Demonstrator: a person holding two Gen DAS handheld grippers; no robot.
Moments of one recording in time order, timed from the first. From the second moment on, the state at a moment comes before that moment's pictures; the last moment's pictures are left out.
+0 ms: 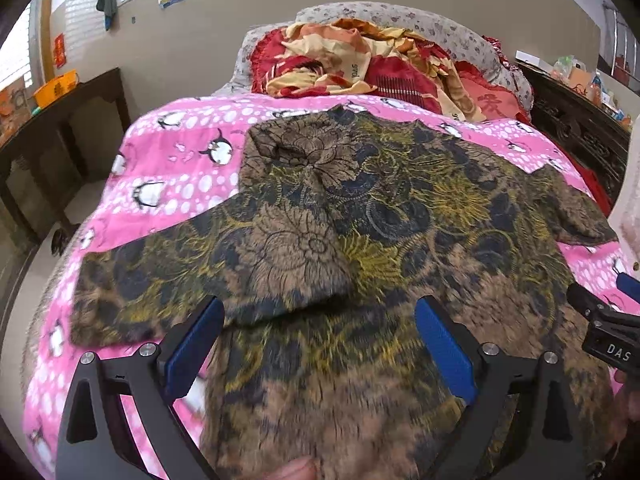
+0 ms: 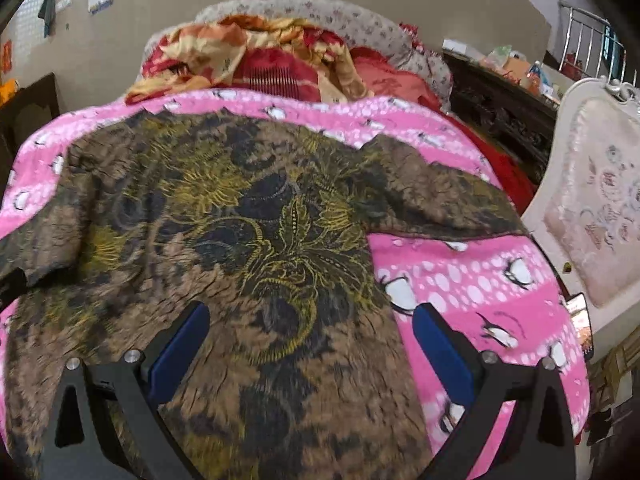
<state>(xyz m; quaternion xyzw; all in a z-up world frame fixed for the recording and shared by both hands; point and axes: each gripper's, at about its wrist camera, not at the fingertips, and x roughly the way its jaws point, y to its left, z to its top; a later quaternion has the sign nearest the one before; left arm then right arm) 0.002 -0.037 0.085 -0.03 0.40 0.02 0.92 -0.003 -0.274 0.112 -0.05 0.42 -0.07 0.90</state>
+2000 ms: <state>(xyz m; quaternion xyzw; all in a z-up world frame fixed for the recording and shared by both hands) 0.038 -0.042 0.006 -0.06 0.44 0.03 0.89 0.056 -0.295 0.025 0.00 0.47 -0.03 0.88</state>
